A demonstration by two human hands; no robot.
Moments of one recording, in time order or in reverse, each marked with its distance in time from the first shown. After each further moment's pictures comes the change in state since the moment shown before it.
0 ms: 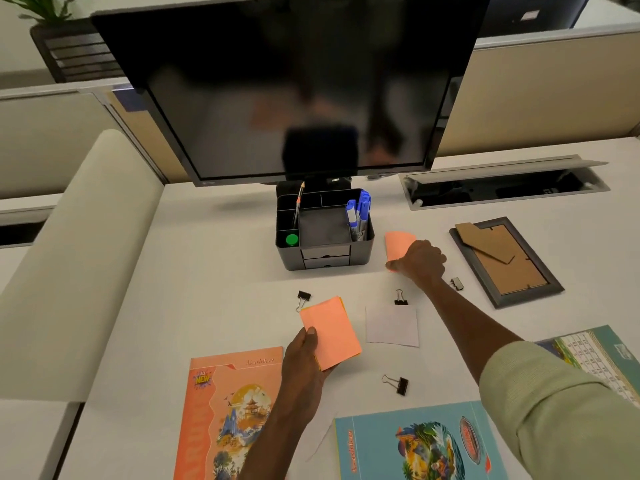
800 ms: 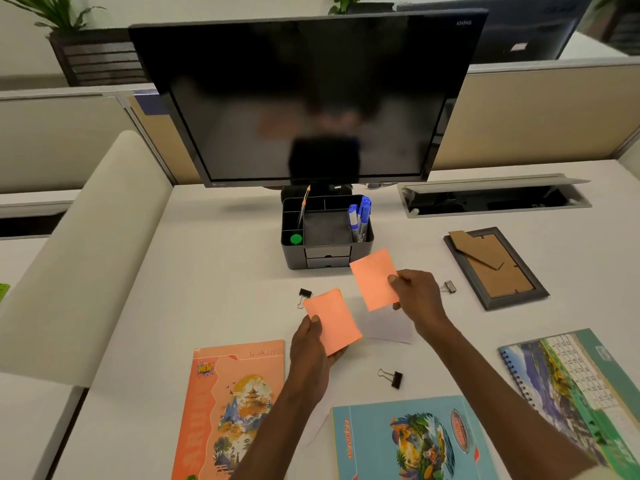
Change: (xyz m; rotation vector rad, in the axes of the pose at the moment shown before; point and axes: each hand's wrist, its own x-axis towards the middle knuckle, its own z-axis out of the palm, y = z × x) left_hand -0.004 0.003 0.015 -0.084 0.035 -0.031; right_hand -0.118 0.025 -0.030 0.612 -0.044 -0.267
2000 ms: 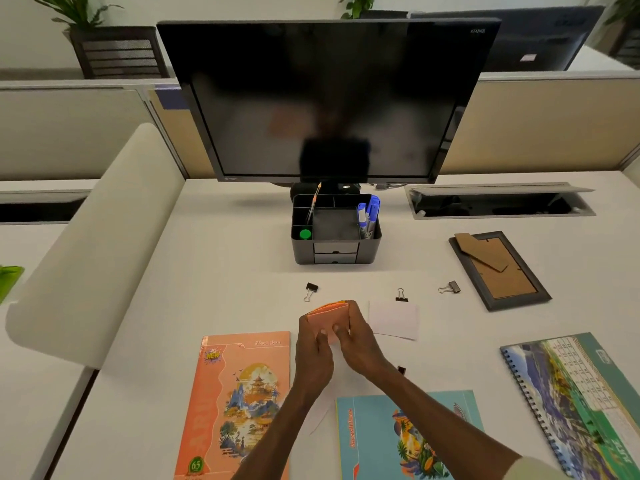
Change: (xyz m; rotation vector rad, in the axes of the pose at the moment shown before) left_hand 0.019 -0.037 -0.038 0.840 0.058 0.592; right_hand -0.073 0.030 0.103 0.071 -0.357 -0.281
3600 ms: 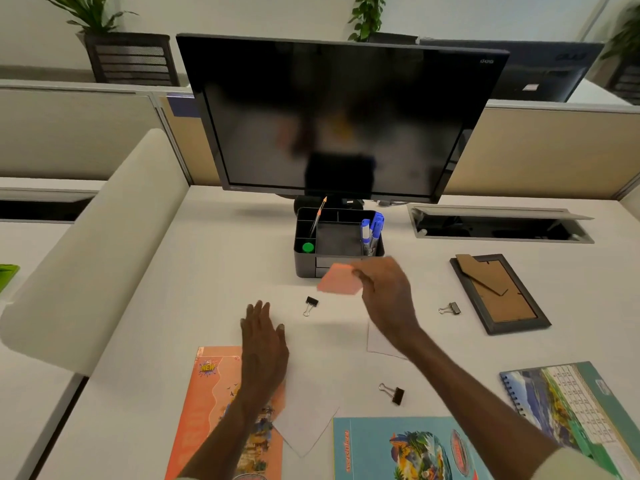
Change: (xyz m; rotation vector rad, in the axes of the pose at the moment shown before) left_hand 0.063 -0.063 -0.054 0.570 0.225 0.261; right_hand 0.045 -0.091 -0.077 -0.537 0.449 -0.472
